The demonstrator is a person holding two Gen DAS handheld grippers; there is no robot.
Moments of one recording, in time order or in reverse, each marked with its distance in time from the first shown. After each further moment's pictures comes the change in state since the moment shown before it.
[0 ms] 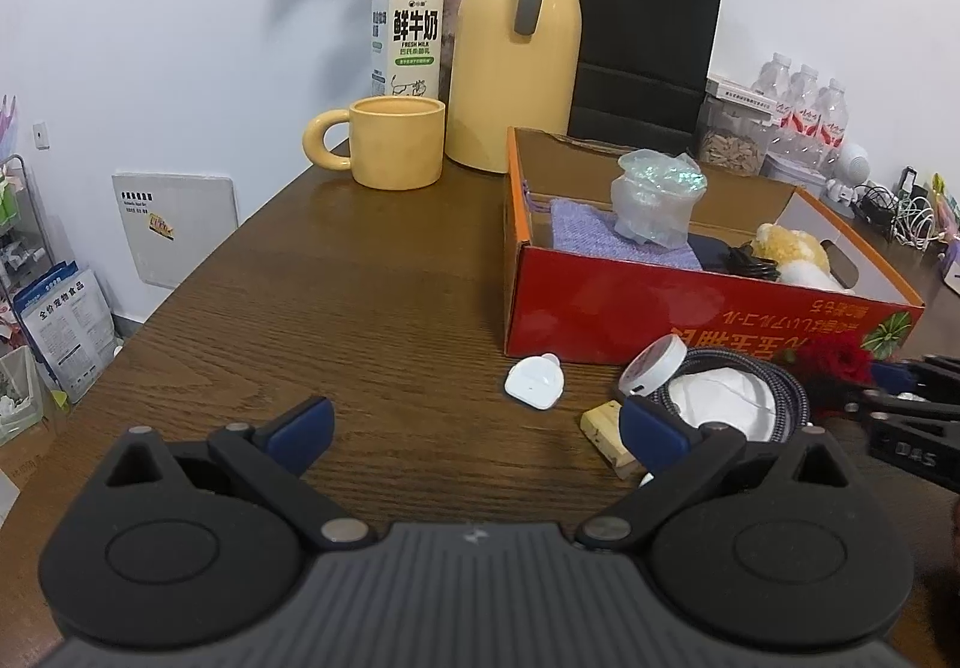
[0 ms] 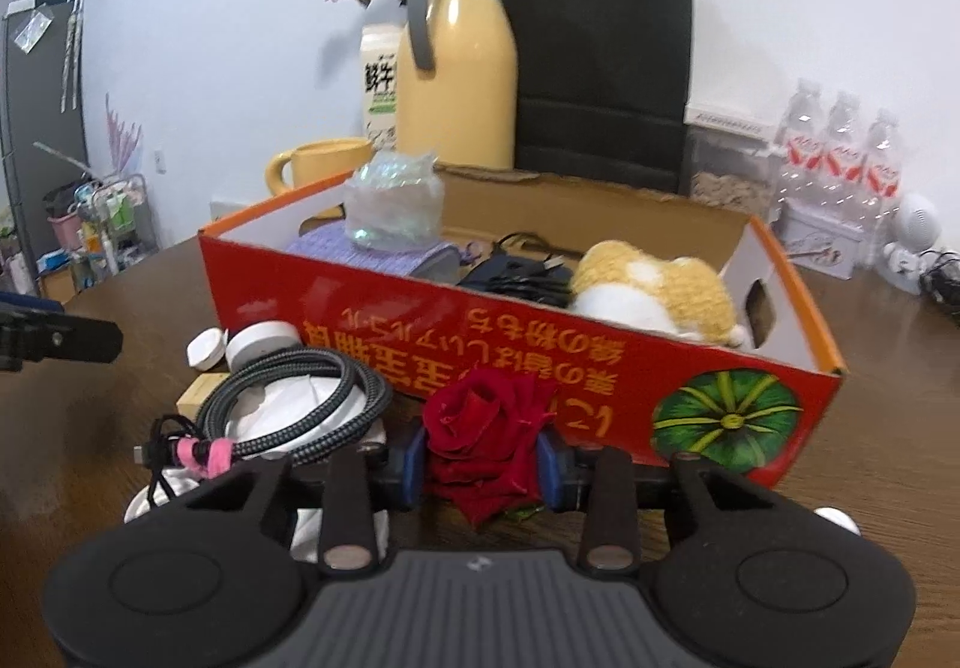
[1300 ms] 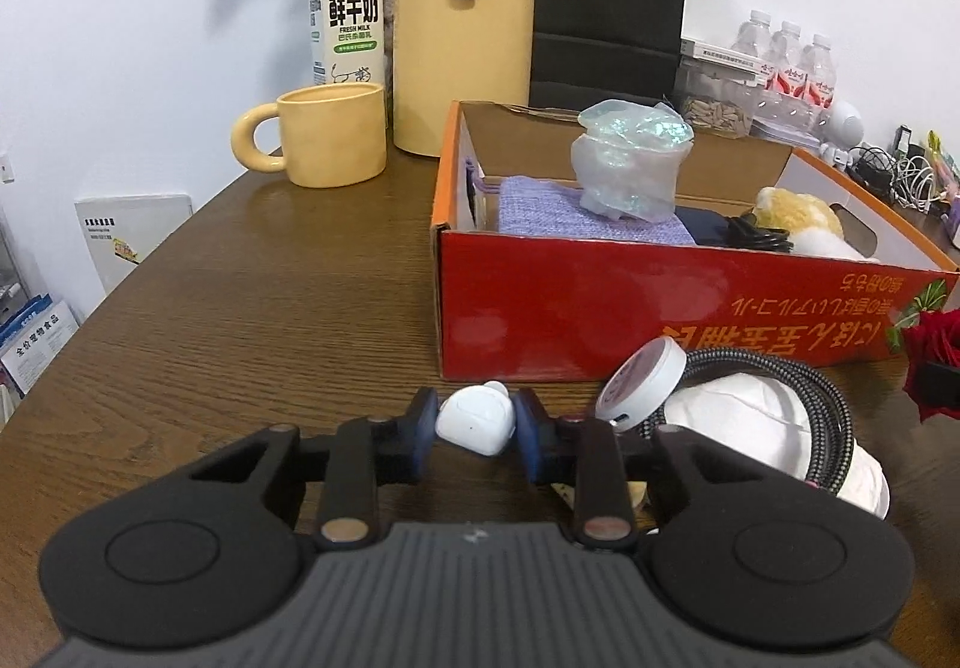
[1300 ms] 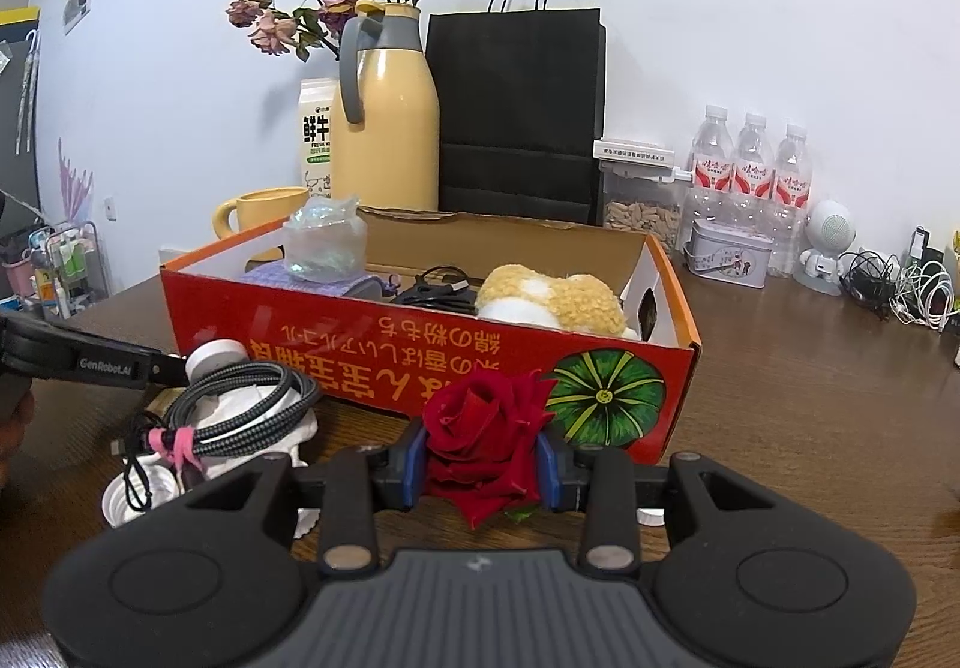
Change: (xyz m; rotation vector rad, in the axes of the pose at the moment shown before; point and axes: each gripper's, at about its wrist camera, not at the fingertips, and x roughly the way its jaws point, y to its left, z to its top) left arm 0.058 -0.030 0.000 0.077 -0.005 -0.015; right arm -0.037 -0.018 -0.019 0.046 -0.093 -0.114
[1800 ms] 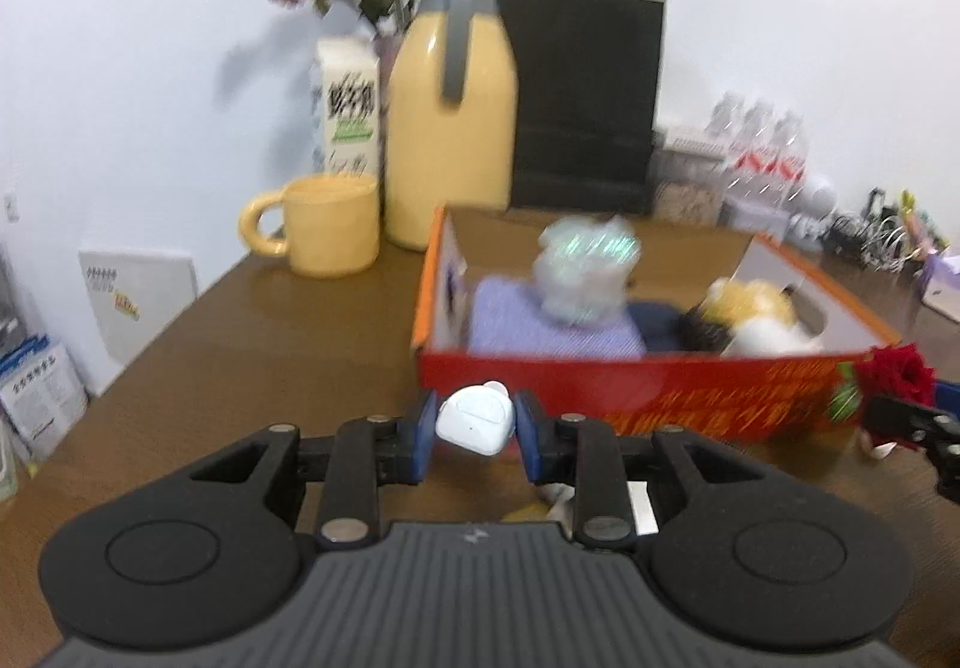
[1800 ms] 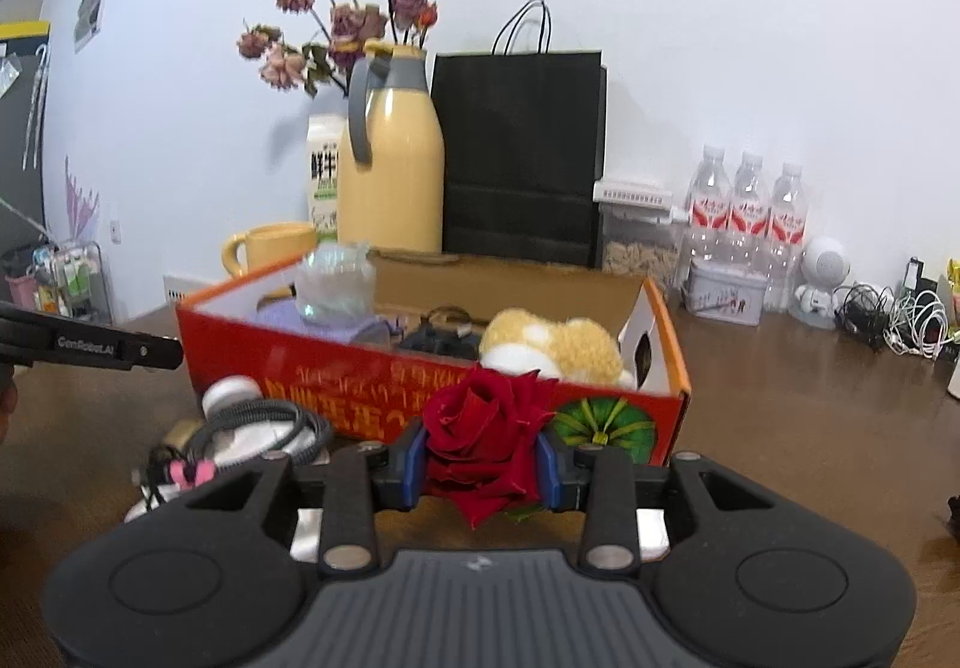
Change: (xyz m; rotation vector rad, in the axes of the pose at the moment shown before) left arm -0.049 -0.011 0.021 -0.007 -0.156 -0.036; right arm -0.017 0.001 0.011 -0.004 -0.077 0.002
